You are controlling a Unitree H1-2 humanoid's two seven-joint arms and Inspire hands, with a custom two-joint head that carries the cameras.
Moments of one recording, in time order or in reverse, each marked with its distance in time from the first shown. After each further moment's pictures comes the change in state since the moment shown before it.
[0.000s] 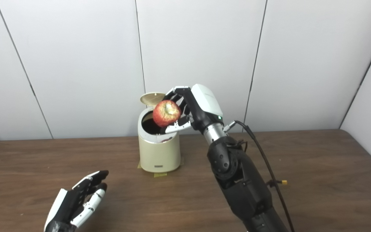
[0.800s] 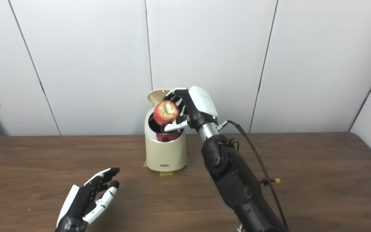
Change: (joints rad) left arm -0.001 -0.037 -0.016 -0.004 0.029 0.002 0.002; right arm -0.091 0.034 0.016 0.288 0.008 -0.129 -0.149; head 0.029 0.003
